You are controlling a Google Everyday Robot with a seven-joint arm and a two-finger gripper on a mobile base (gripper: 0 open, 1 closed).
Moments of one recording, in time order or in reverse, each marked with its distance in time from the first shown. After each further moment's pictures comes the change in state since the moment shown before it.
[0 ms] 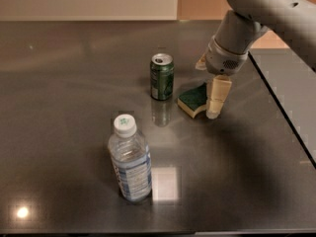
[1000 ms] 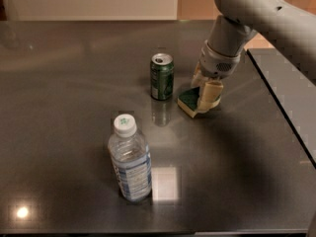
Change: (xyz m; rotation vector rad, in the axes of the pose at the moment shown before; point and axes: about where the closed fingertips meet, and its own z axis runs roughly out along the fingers) arm -0.003 0.001 0.015 -0.050 0.026 -0.014
